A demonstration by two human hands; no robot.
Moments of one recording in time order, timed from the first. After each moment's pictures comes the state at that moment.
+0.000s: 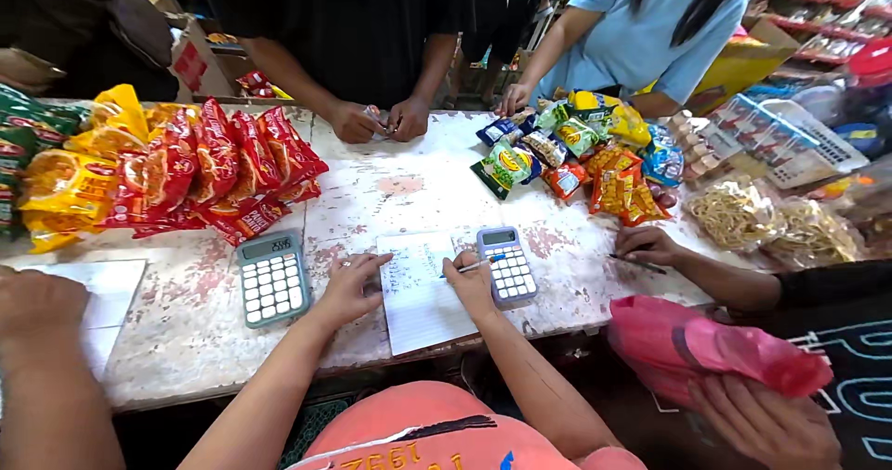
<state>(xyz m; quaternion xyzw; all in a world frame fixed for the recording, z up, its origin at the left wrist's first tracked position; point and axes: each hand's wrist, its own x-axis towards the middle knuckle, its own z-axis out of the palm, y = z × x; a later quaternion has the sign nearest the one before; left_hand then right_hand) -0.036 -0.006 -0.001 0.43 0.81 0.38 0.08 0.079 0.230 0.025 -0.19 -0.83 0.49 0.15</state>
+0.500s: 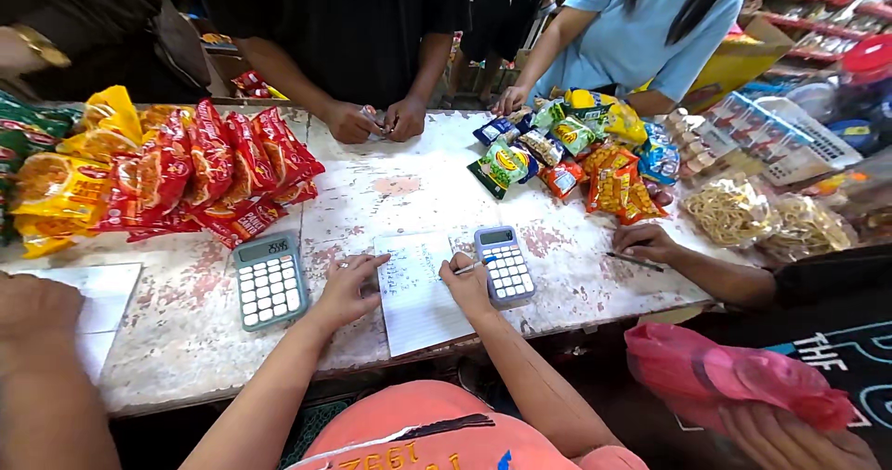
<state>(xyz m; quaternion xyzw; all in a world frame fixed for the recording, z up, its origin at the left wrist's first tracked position) -0.034 -0.005 0.000 0.43 0.81 0.38 0.08 0.079 0.228 0.022 -0.19 -0.85 0.46 0.18</state>
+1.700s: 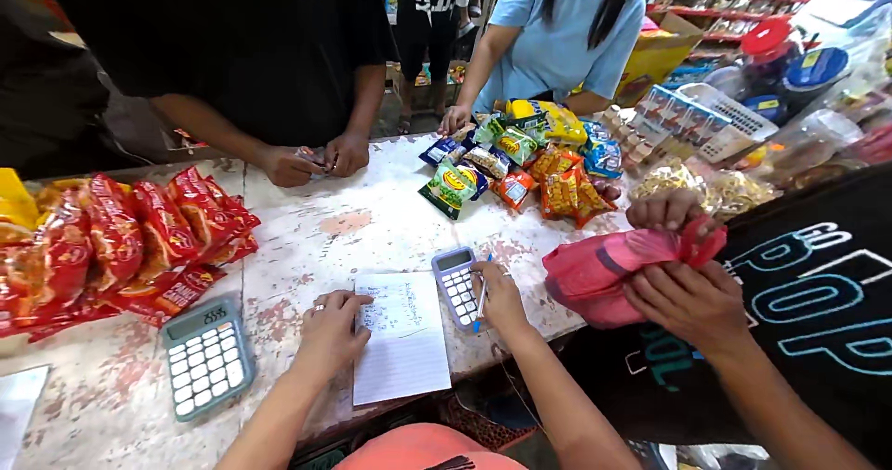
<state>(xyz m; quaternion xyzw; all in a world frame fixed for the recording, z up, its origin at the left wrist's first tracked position) -0.015 0.055 0.034 0.38 0.89 0.25 0.10 0.131 0.336 0.036 -0.19 -0.92 0.26 0.21</state>
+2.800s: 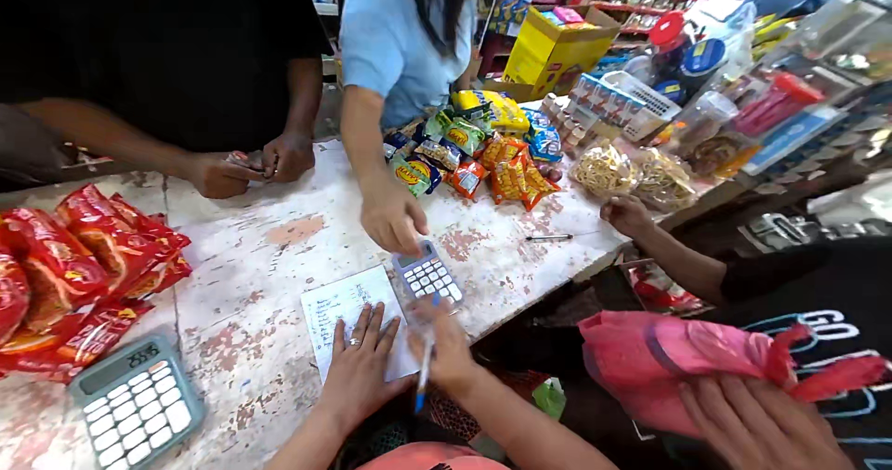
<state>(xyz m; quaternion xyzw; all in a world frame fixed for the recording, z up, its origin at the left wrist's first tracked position) 0.062 0.092 0.009 0.54 0.83 0.17 0.03 0.167 0.241 0.035 -0.08 -0.87 0.36 0.34</state>
